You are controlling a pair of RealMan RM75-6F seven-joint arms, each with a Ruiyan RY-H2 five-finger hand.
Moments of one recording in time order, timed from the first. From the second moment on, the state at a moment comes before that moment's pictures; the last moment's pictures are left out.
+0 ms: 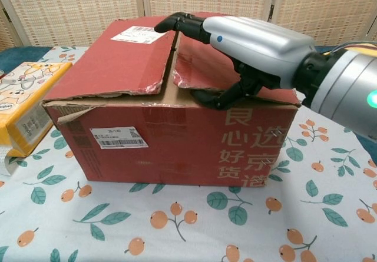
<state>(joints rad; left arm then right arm) -0.10 -1.02 0.03 -1.62 1.66 1.56 -0.26 0.63 -1.57 0.20 -1.81 -1.48 1.06 -0.46</state>
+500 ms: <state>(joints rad) -0.10 -1.02 0.03 -1.62 1.67 1.56 -0.27 0.57 -1.51 0.20 -1.85 -1.58 1.27 -0.44</state>
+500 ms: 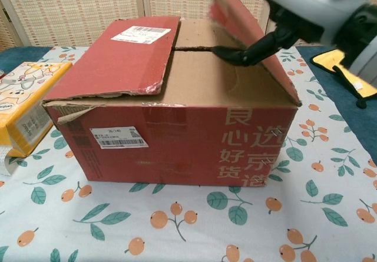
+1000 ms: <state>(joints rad) -0.10 -1.02 0.03 -1.62 1.69 1.56 -0.25 0.20 -1.38 0.01 -1.75 -1.75 1.78 -0.25</state>
